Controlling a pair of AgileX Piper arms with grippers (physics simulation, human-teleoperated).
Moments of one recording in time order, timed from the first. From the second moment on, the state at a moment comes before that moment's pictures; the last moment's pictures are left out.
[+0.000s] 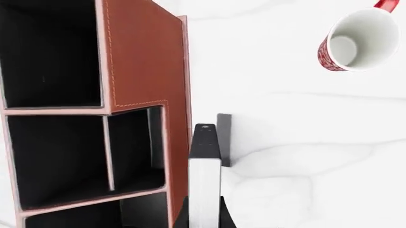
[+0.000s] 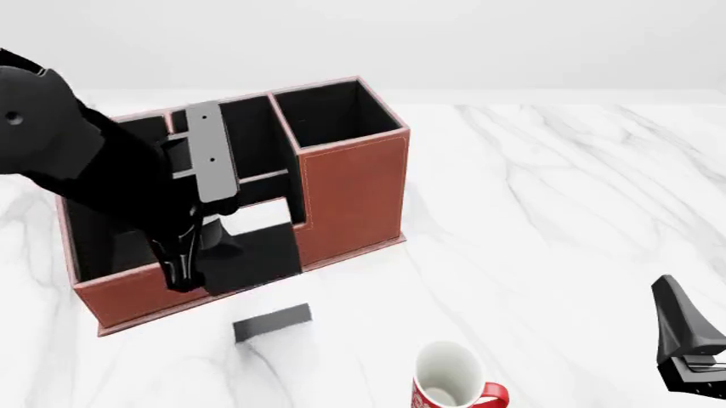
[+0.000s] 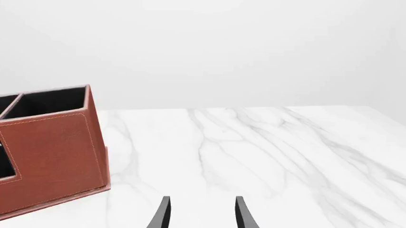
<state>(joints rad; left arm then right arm) -0.57 1.24 -1.11 1.04 0.72 -0.02 0.01 0.00 0.00 0.01</state>
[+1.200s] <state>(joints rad) -0.33 1.47 -1.51 1.13 0.95 -0.02 0.01 0.00 0.00 0.01</state>
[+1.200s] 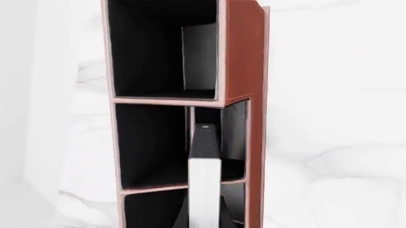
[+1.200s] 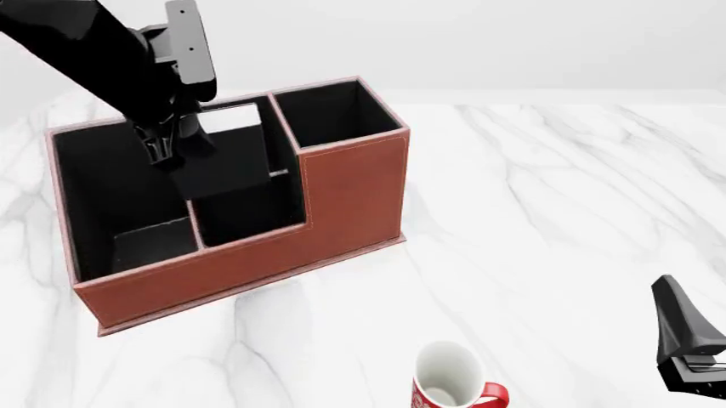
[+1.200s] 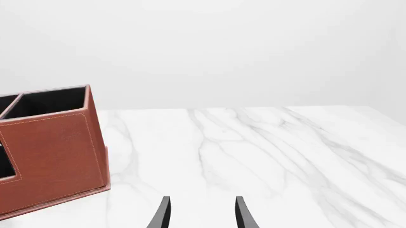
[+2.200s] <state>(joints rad) -0.26 1.68 -1.73 1.10 1.01 -0.02 0.01 0.00 0.00 0.01</state>
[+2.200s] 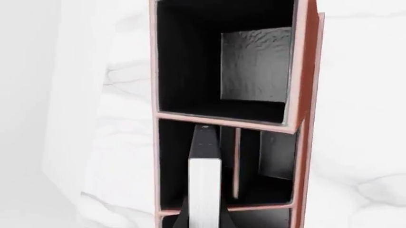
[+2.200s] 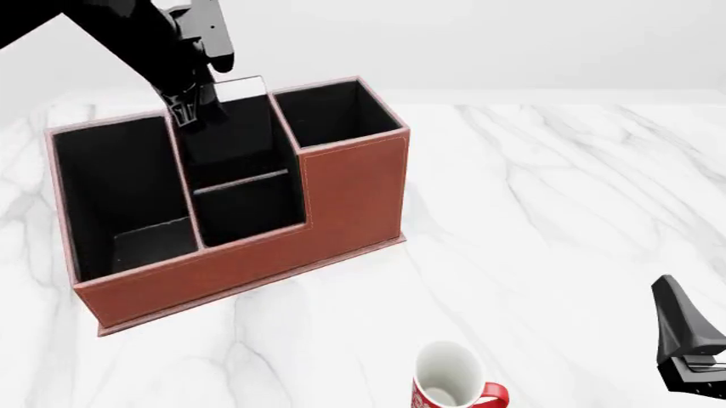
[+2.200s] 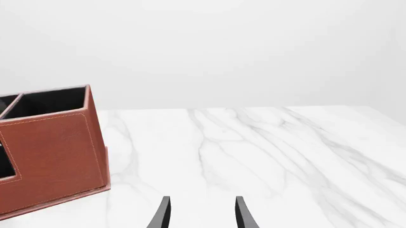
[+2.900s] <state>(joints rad) -0.21 1.75 -1.69 1.00 1.04 -0.02 0.01 0.00 0.00 0.01</state>
